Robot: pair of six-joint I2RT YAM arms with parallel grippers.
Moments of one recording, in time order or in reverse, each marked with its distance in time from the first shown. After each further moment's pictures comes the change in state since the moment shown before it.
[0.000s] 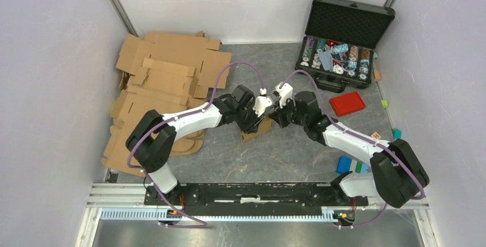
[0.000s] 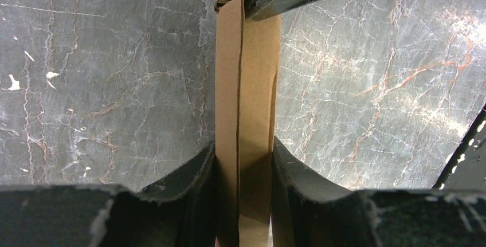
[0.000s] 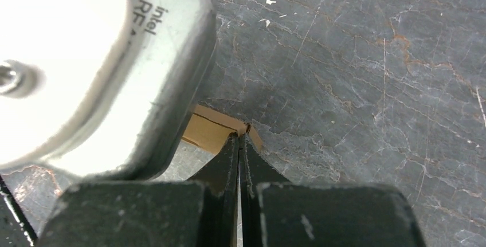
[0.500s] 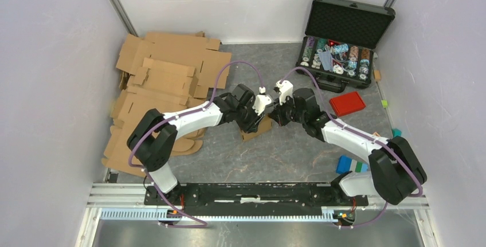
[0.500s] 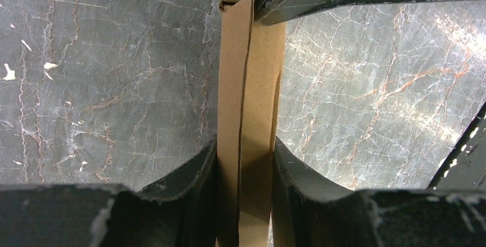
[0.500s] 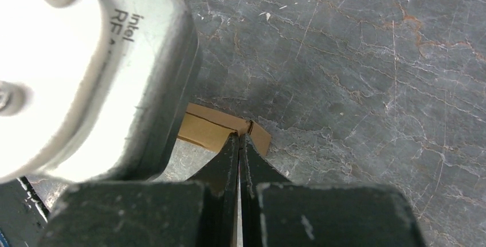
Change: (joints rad) left arm 0.006 0.013 0.016 -0.016 -0.006 -0.042; right arm -0.006 0.030 0.067 -0.091 0.002 0.090
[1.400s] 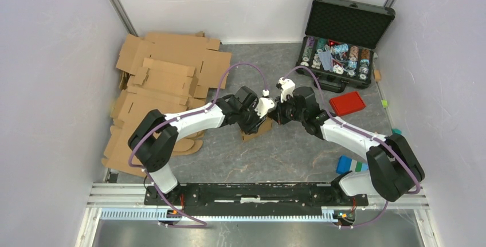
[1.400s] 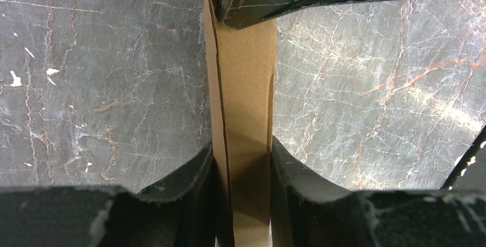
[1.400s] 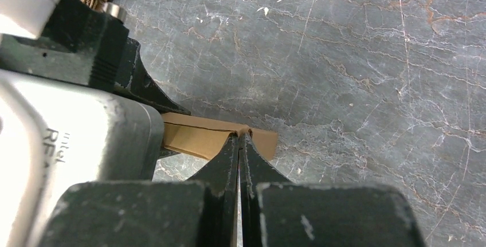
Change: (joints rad) left arm -0.034 0.004 0.010 -0.018 -0.049 0.036; right arm -0.015 0.029 0.017 -0.009 -0.002 0.125
